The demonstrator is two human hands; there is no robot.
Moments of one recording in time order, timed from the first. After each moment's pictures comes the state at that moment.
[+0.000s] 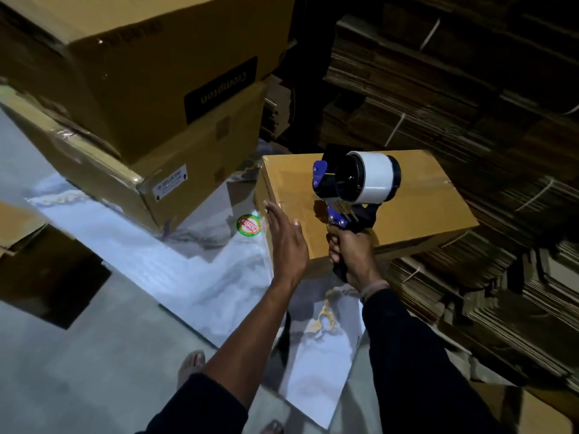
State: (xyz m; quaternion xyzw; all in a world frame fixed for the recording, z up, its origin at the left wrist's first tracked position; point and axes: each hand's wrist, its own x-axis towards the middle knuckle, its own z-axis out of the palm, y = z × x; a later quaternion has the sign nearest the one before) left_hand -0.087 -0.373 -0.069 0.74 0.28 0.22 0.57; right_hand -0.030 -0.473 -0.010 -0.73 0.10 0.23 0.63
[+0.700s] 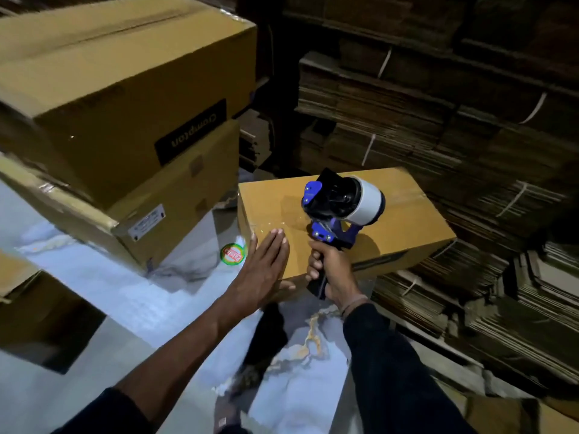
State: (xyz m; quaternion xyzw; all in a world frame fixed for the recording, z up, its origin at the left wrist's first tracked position) left_hand -0.089 -0.321 -0.080 0.99 -0.08 0.09 0.08; right_hand -0.007 -0.485 -0.002 -0.60 0.12 0.33 0.71
